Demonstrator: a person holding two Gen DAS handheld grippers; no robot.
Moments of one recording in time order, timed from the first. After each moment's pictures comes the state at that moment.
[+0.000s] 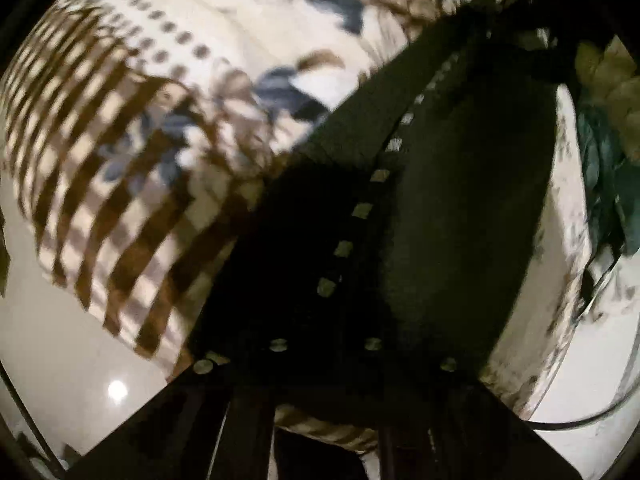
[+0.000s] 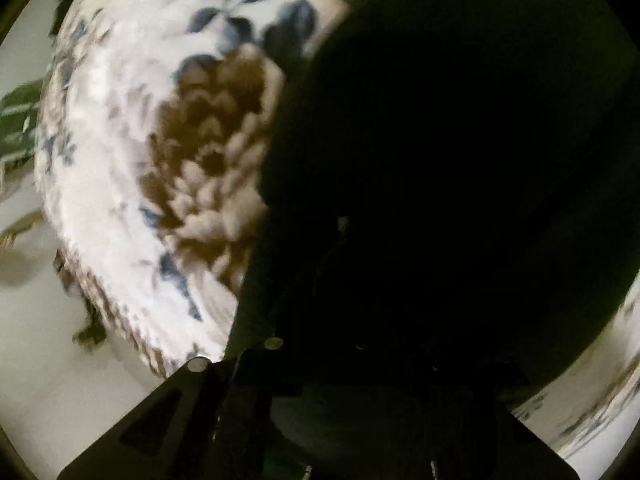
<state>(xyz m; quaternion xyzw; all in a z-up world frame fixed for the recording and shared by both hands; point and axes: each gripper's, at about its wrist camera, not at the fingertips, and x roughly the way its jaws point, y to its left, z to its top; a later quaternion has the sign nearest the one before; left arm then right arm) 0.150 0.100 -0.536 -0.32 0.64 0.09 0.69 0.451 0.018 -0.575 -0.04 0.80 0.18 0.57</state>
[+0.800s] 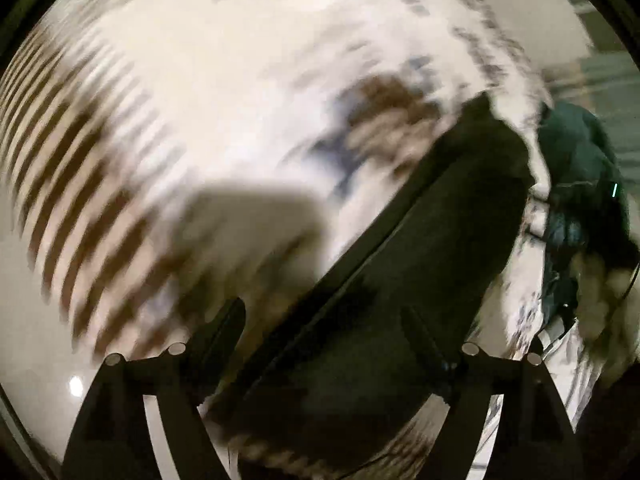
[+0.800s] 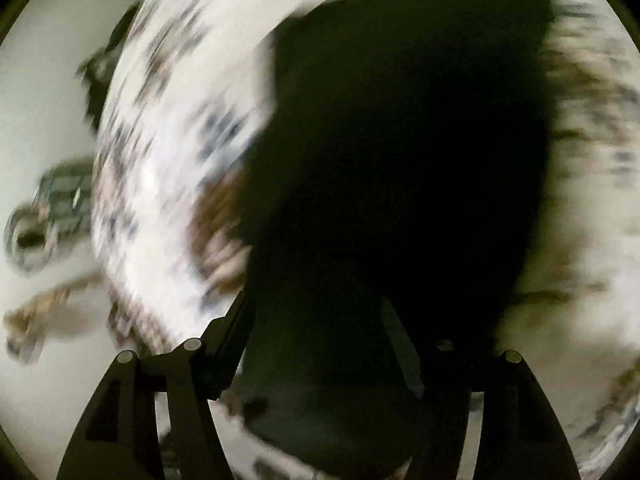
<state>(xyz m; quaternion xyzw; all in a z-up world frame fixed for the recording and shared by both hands) 0.227 0.188 -0.483 -0.37 0.58 0.09 0.72 0.522 -0.135 -0.486 0.11 0.72 0.16 0.66</state>
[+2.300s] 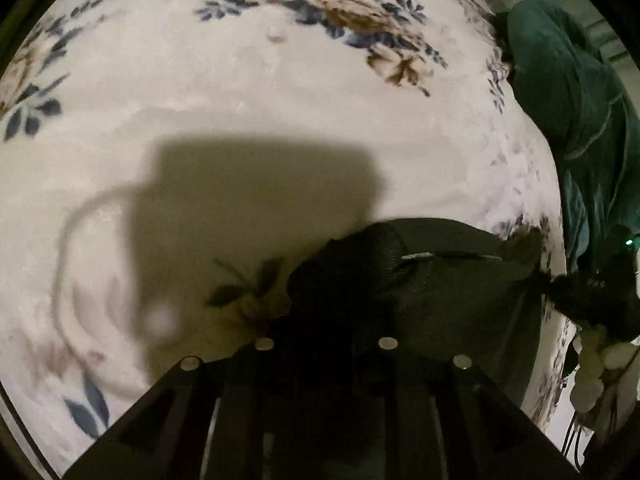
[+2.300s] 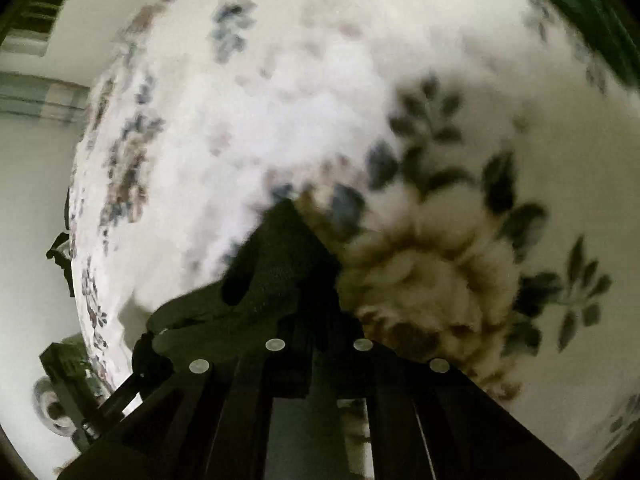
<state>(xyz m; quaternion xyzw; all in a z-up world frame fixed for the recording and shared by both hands) 0.621 0.105 -0.562 -0.21 0.63 -0.06 0.75 0.721 -0.258 -0.590 0.25 0.67 0.05 0.69</state>
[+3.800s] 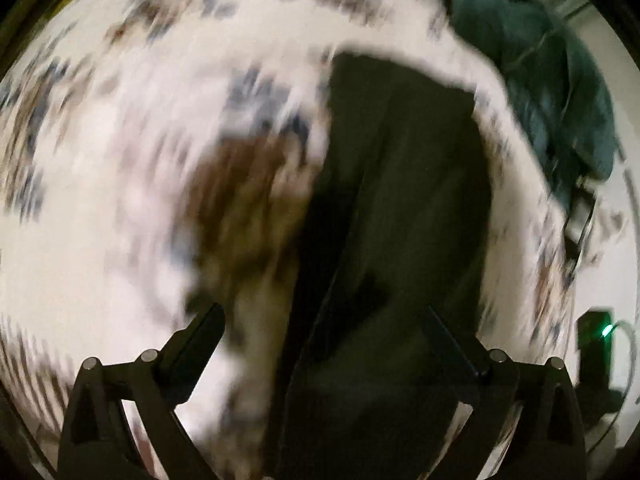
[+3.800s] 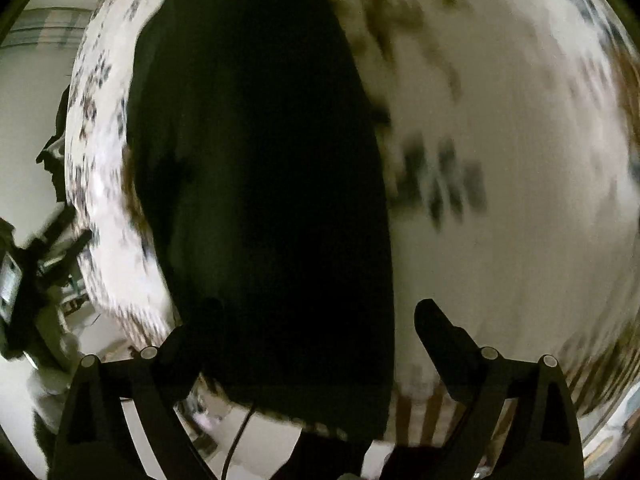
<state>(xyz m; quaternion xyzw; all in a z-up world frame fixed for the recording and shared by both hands) 0.325 0.124 -0.466 -0.16 0.64 -0.05 0.75 0.285 -0.202 -0.540 0.22 0.75 0.07 0.61</state>
